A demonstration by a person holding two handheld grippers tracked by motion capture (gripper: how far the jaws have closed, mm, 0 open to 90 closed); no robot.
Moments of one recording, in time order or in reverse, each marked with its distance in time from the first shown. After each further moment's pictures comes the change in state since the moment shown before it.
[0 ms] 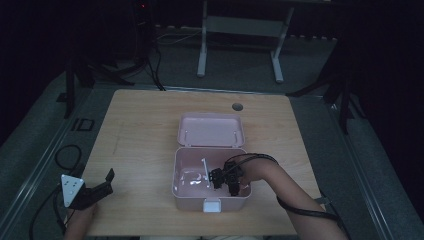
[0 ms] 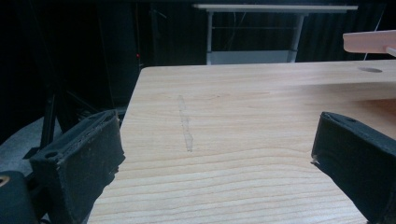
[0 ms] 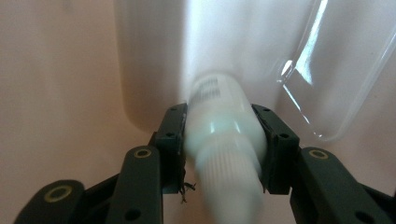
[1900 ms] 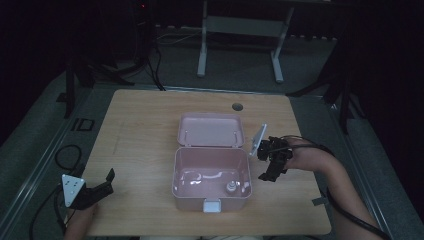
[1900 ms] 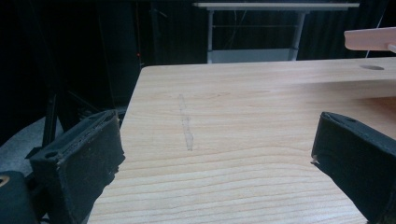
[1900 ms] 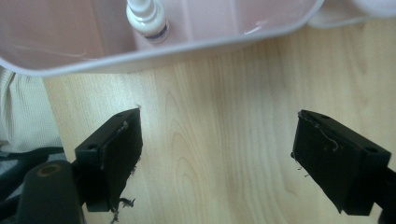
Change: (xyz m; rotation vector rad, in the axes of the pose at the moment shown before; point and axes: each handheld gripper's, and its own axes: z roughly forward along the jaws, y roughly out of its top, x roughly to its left) left arm -0.001 0.000 0.000 0.004 0.003 0.009; right arm 0.001 -0.140 -0.063 -0.359 -0.106 0.290
